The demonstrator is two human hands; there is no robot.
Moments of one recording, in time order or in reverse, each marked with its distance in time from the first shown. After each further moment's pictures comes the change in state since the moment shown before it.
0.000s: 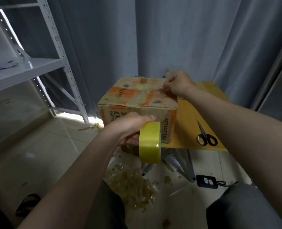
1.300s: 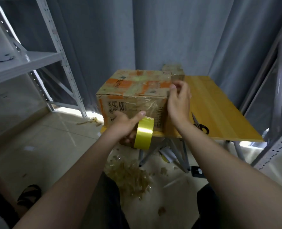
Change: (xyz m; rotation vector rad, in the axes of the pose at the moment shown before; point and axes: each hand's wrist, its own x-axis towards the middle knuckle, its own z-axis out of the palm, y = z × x) left_hand 0.027 -0.055 0.009 0.060 0.292 0.023; right_hand -0.122 0.020 0.041 0.489 0.425 -0.065
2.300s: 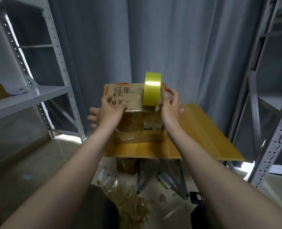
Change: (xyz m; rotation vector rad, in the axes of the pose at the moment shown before) left_hand -0.027 0.078 -0.058 -0.078 0.529 0.215; right_hand 0.003 -0.088 -0.031 0.123 0.005 0.132
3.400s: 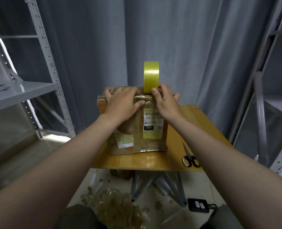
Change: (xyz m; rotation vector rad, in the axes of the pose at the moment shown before) left_hand 0.078 0.031 0.062 0.570 -0.057 0.778; right_hand 0.103 0.031 0.032 -0.310 -0.222 -0.359
